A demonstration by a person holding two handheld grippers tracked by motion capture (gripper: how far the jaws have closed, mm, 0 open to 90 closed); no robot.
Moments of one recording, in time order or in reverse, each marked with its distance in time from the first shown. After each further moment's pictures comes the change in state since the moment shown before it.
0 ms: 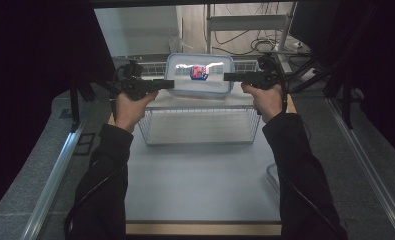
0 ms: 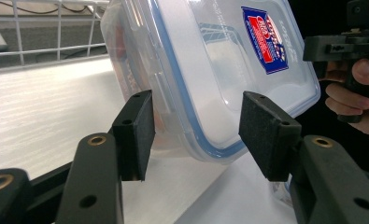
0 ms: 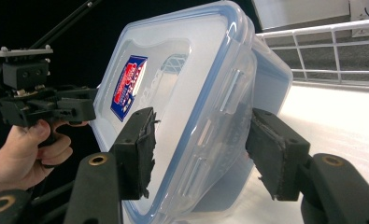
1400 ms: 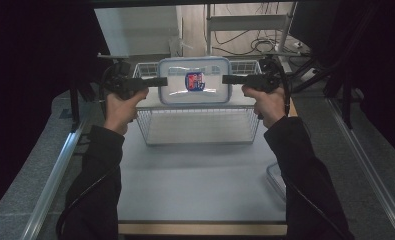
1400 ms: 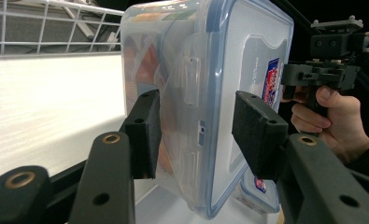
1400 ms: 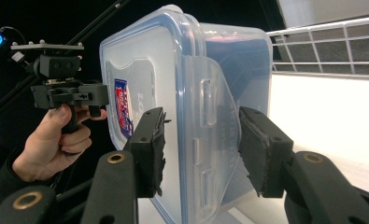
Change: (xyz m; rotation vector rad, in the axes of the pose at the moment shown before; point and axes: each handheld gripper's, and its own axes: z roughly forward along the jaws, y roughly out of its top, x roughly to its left) left arm 0.000 0.001 -0.027 -0.037 -0.118 -0.107; right arm 0.021 -0.007 -0.014 0.001 0.085 -0.003
